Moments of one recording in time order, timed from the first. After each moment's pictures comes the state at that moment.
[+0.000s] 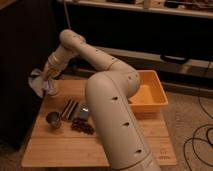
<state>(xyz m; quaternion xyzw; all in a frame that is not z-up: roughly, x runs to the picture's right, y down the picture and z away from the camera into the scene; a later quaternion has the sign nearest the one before) -0.328 -0.071 0.787 -0.53 -0.05 0.58 0.61</state>
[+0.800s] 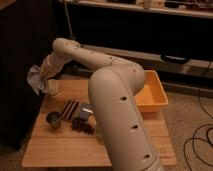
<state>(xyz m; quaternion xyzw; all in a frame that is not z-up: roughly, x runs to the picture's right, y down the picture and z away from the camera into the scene) -0.350 -0.085 0.808 -0.44 -0.10 0.64 0.62</state>
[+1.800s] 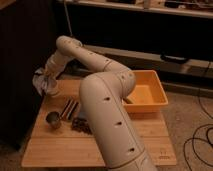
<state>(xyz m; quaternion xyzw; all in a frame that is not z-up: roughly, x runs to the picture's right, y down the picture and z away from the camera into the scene) -0.340 -0.079 0.837 -0.48 -0.03 0.66 0.58</state>
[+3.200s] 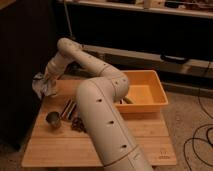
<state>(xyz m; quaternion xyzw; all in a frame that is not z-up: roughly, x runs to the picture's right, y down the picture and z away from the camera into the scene) -0.346 -0.057 0.850 -0.53 0.01 0.64 0.56</state>
